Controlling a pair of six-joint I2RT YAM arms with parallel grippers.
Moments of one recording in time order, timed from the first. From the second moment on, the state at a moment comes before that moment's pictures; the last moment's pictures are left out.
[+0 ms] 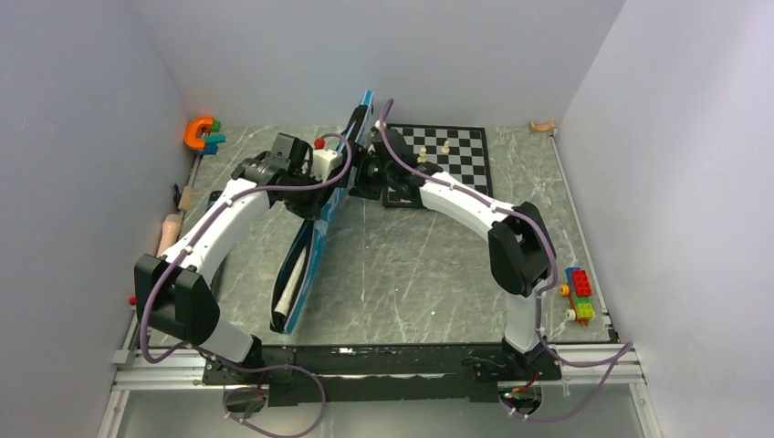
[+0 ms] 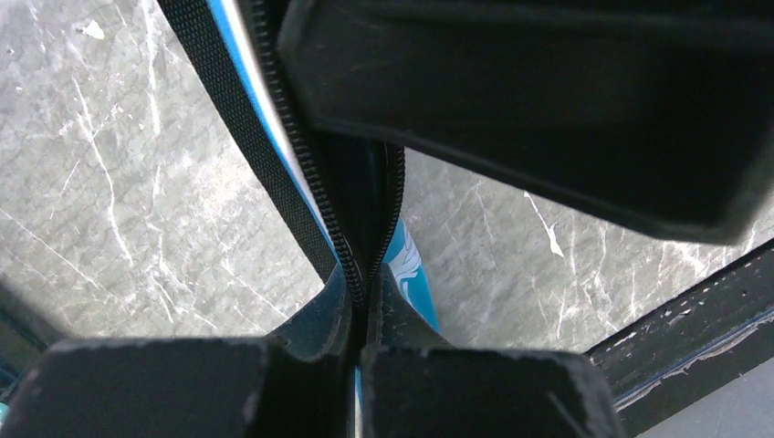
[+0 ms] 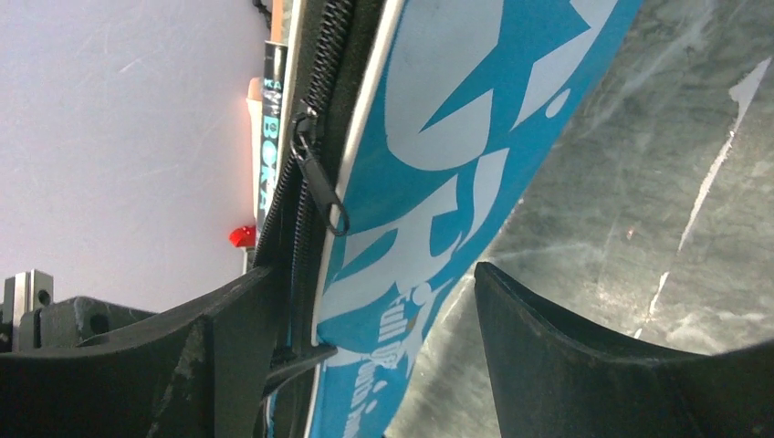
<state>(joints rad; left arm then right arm) -0.37 1.50 1.36 -0.87 0.20 0.13 0.68 1.94 1.58 -0.17 -0.26 0.89</state>
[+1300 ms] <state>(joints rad) -0.27 1.48 1.48 -0.85 0.54 0.14 0.70 1.98 1.64 -0.35 -0.16 0.68</state>
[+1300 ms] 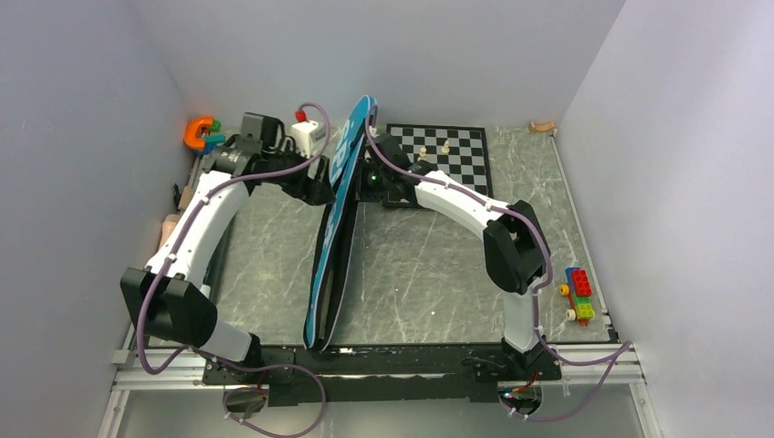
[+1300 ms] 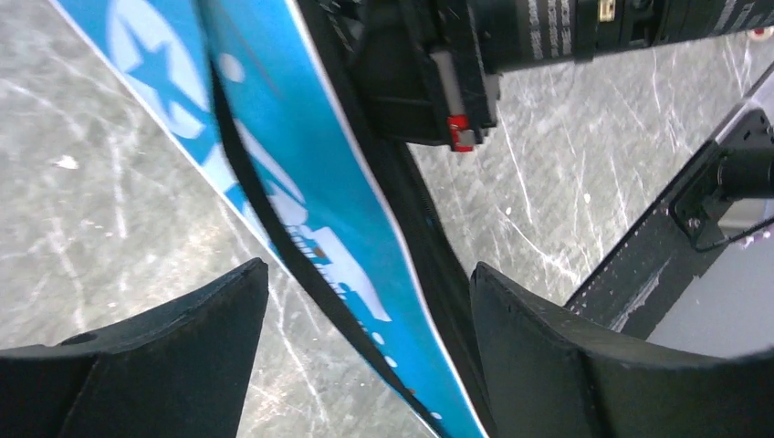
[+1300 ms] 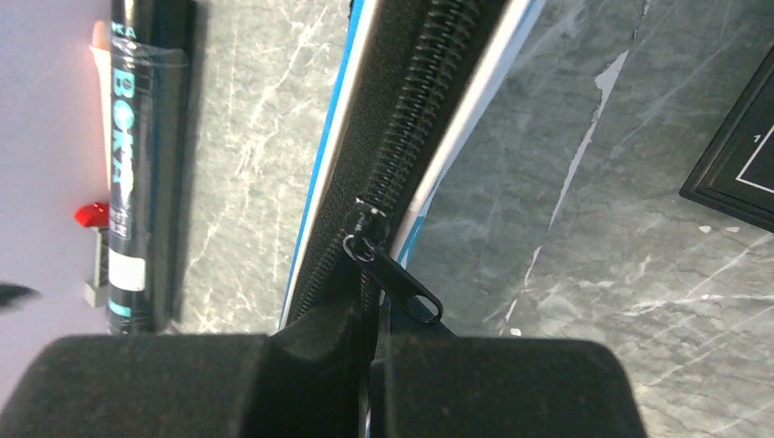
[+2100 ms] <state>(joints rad) -0.38 1.39 1.06 -0.70 0.55 0.34 0.64 1.95 1.48 -0.16 -0.44 0.84</state>
